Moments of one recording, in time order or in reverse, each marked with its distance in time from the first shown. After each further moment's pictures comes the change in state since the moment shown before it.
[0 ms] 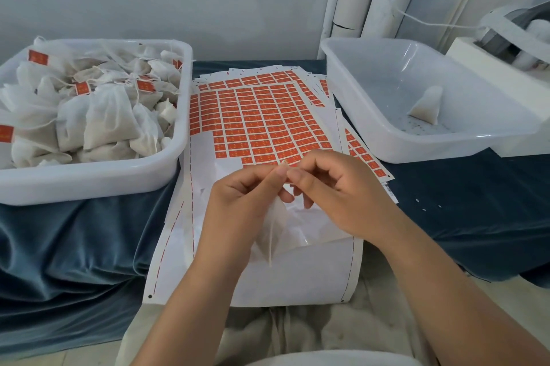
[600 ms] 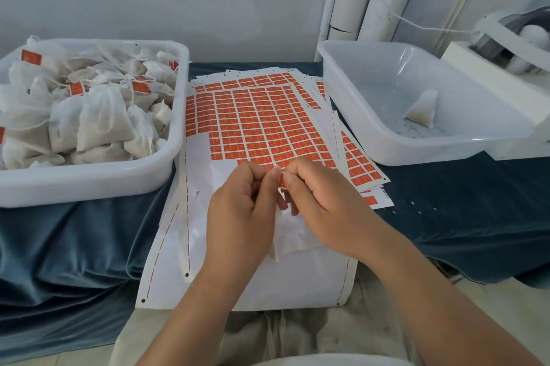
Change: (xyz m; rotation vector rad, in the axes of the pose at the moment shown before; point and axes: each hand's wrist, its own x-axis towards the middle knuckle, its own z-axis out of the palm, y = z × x) left_hand 0.001 -0.016 0.010 0.429 0.172 0.277; right_hand -0.006 -0.001 0.016 -0.184 -0.037 -0.008
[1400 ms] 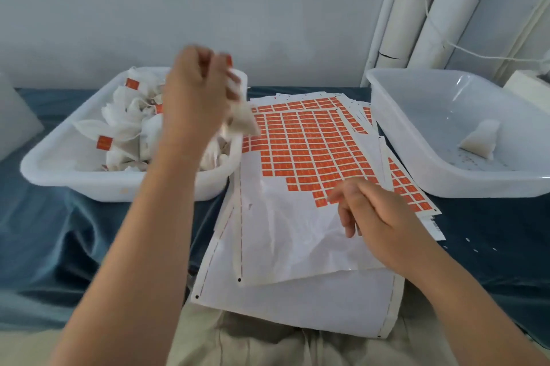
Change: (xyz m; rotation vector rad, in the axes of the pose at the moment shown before) left_hand 0.152 0.038 -0.115 0.038 0.299 0.150; right_hand 0.003 0.009 -0.007 0.200 0.001 0.008
